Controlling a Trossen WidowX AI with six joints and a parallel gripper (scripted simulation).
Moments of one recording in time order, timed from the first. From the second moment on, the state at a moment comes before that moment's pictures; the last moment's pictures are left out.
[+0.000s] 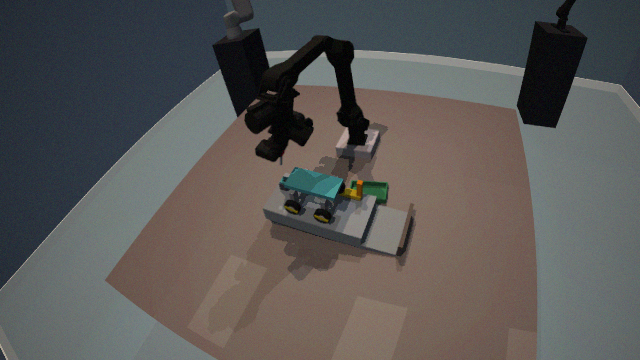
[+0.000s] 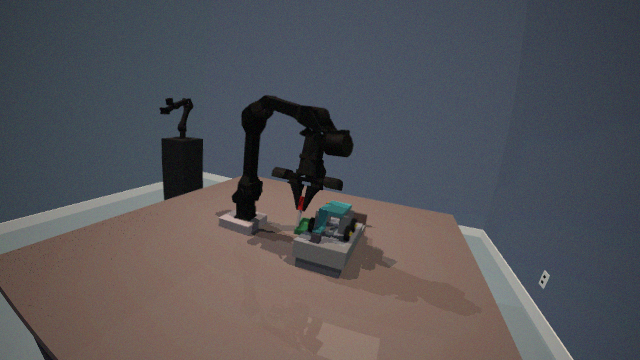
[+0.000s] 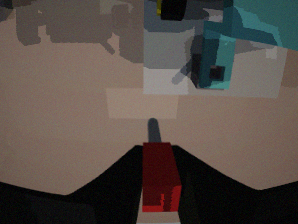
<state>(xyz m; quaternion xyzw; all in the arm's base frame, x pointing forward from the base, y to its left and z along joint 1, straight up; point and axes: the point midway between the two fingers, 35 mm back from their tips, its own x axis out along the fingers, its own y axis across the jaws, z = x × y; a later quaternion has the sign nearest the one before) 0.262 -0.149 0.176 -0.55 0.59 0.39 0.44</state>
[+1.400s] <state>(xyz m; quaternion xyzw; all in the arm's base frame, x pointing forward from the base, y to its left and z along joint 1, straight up) 0.237 -0.044 0.159 -0.55 0.58 0.40 0.45</state>
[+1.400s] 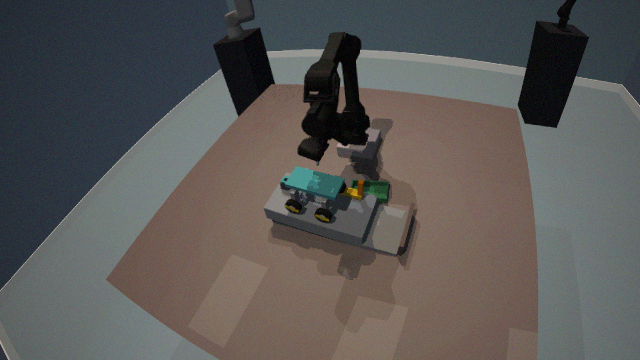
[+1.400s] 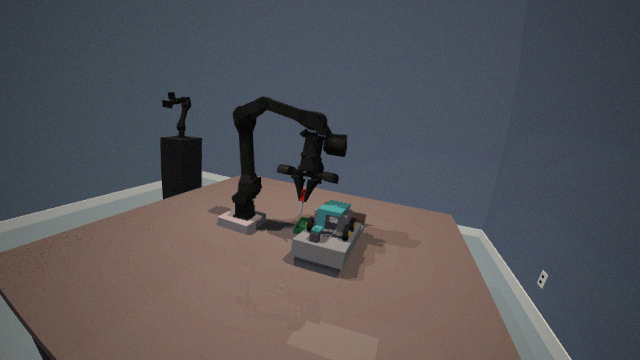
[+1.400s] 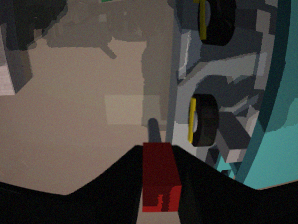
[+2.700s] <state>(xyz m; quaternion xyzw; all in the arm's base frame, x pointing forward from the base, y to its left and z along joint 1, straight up) 0.243 0.091 0.140 -0.55 0.58 0.41 0.44</state>
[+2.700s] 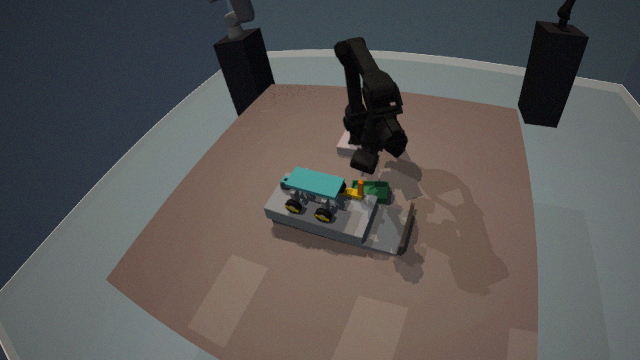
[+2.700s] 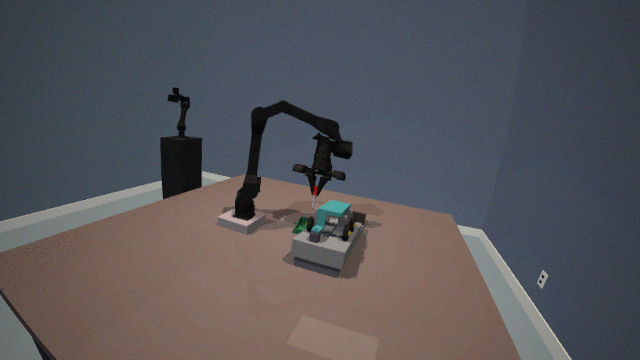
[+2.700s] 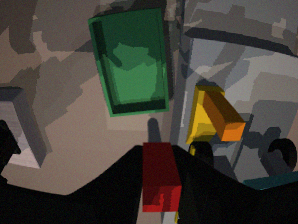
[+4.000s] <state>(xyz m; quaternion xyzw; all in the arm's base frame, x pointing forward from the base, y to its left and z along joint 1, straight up) 0.242 0.085 0.138 -0.71 0.19 0.67 0.13</state>
